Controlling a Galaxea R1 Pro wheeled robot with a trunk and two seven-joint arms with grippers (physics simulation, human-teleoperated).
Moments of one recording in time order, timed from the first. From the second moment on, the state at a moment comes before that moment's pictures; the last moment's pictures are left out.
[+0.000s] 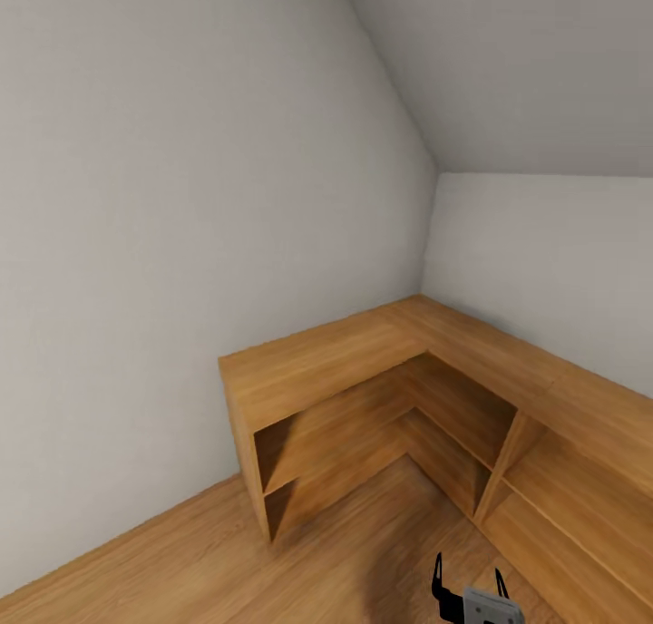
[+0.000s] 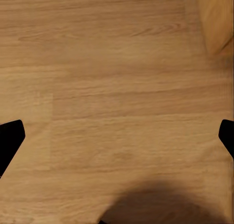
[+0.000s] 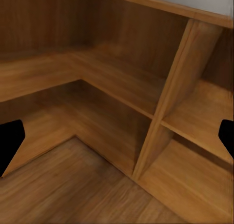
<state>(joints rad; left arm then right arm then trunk) -0.17 0.00 -0.10 -0.24 0.48 -0.45 0.24 -0.36 0.07 0.89 -0.03 -0.45 -1.05 -0.79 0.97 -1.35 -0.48</state>
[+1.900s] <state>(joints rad) -0.03 0.04 -0.10 -0.02 0.41 -0.81 0.16 -0.16 0.04 0.90 0.02 -0.42 -1.05 -0.66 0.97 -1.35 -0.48</state>
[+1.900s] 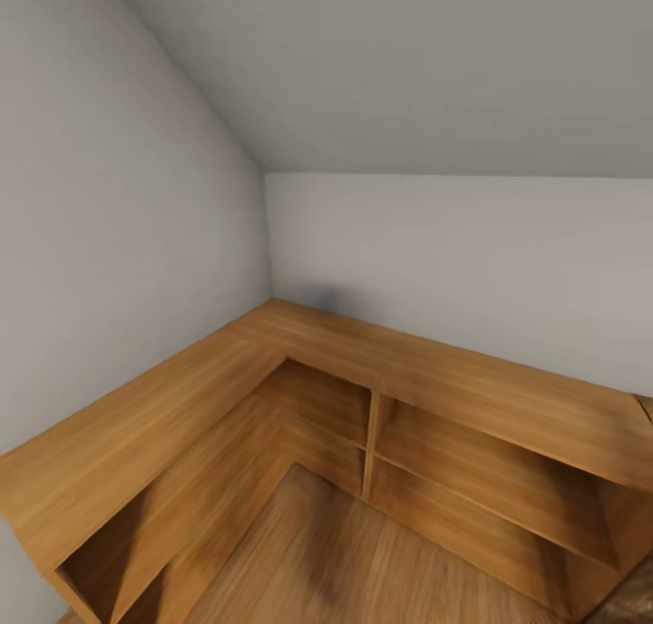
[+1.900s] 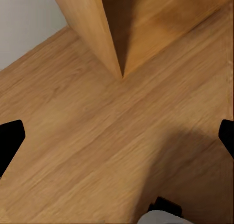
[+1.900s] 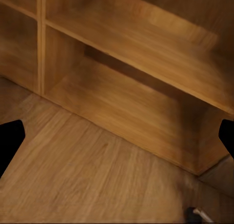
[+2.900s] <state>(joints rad) 0.06 0.03 -0.10 -0.02 0.41 -1.05 0.08 -0.11 0.04 0.90 0.00 -0.26 -1.04 -0.66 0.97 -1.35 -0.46</state>
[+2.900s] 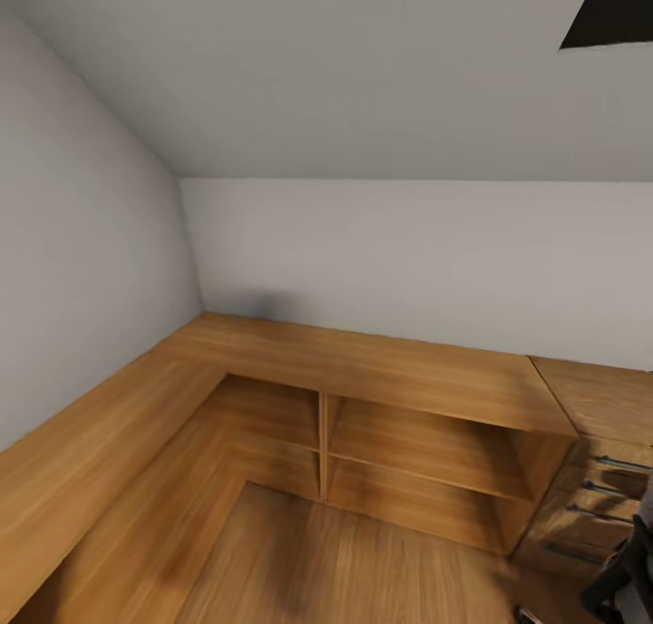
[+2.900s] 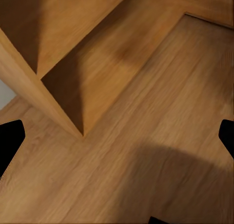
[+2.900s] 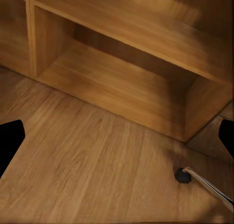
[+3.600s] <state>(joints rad) 0.06 0.03 -0.10 -0.02 0.41 -1.05 0.08 -0.11 0.04 0.89 0.00 -0.26 -1.04 -0.66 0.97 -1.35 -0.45</state>
